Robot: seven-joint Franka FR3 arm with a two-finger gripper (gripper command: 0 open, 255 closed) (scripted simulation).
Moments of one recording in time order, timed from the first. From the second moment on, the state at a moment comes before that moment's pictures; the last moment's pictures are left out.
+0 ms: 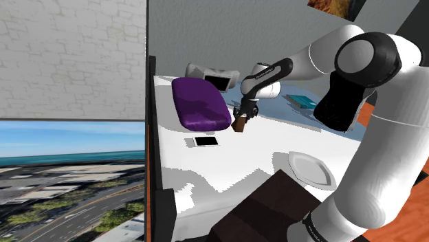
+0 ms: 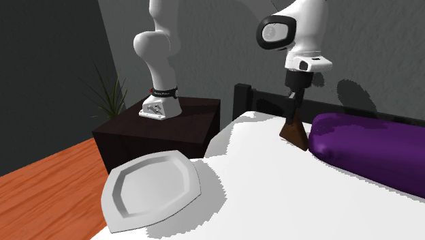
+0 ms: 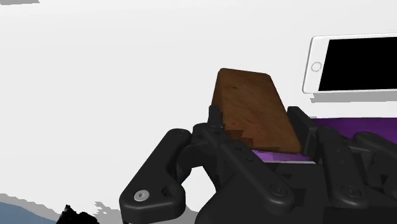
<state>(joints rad) -0.19 0.32 -0.17 -2.09 0.03 2.46 0.09</state>
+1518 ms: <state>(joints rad) -0.44 -0.12 -0.41 -2.62 -0.09 2.57 -0.31</state>
